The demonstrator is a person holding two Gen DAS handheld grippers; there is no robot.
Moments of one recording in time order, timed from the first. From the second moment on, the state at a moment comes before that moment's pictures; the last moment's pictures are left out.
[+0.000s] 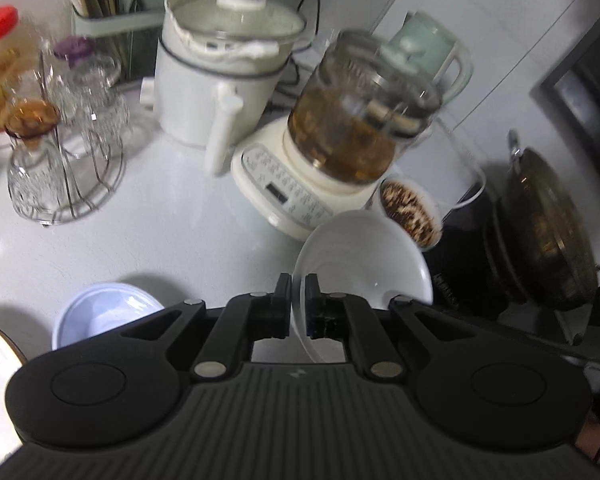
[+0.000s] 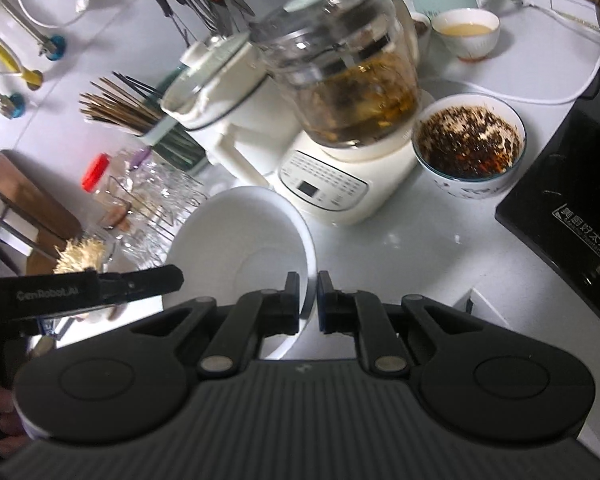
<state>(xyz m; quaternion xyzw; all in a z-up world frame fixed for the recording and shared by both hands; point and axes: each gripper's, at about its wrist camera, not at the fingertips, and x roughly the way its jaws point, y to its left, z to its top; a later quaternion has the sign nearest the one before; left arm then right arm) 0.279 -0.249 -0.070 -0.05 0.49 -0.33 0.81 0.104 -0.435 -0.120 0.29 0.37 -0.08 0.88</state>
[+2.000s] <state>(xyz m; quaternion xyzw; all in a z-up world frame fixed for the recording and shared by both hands) 0.279 -0.078 -0.142 -0.20 0.53 -0.09 0.82 0.222 -0.284 -0.158 0.13 0.49 0.09 0.86</state>
